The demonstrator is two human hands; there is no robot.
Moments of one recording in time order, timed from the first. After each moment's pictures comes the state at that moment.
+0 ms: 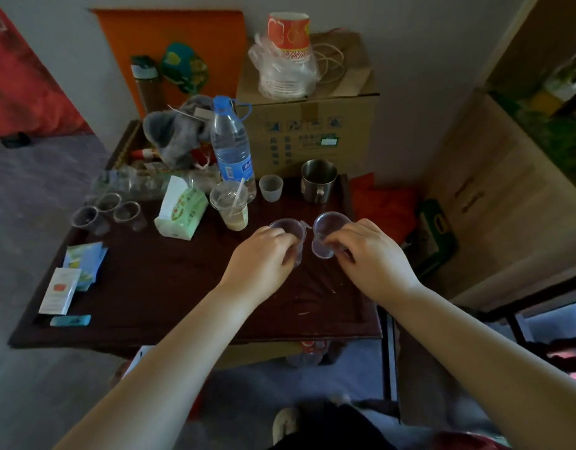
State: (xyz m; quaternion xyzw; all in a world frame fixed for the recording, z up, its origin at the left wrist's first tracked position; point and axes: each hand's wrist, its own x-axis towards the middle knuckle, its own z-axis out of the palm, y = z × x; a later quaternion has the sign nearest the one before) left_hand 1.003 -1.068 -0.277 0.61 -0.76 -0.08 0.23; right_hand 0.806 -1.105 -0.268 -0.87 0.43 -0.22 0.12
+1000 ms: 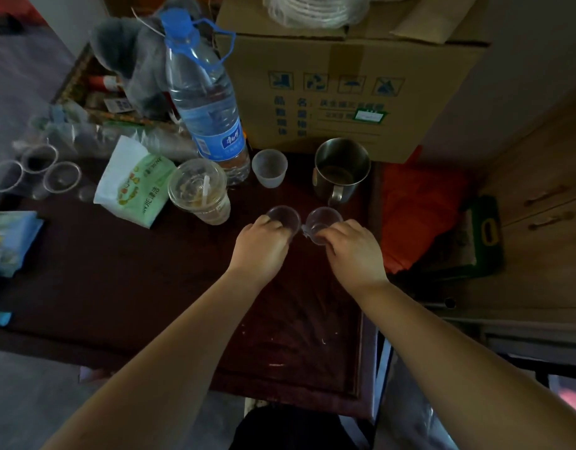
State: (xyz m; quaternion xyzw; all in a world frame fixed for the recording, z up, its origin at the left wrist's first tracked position) left_hand 1.006 -1.243 -0.433 0.72 -0.68 -0.11 0.07; right_hand 0.836 -1.297 -0.431 -0.89 0.41 -0.13 0.16
